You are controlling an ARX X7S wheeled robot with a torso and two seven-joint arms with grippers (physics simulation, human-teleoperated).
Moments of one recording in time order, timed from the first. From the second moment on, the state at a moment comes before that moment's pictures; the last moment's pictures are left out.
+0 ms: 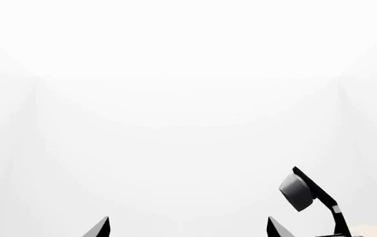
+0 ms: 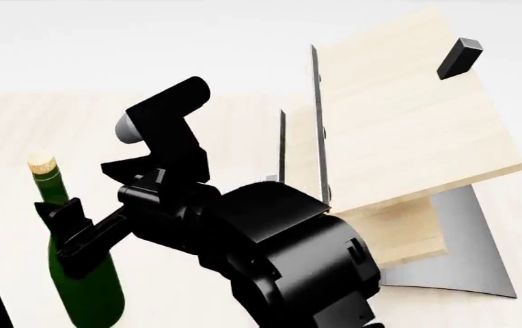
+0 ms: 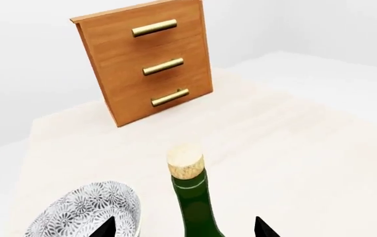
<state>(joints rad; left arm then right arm) 0.20 -0.35 0.28 0.53 0.02 0.43 -0.48 1.05 0.02 -0.53 0.32 0.65 0.81 -0.44</state>
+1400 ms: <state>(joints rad) 0.20 -0.37 0.28 0.53 0.01 0.44 -0.50 1.33 0.00 -1.56 0.81 1.57 -0.09 -0.30</state>
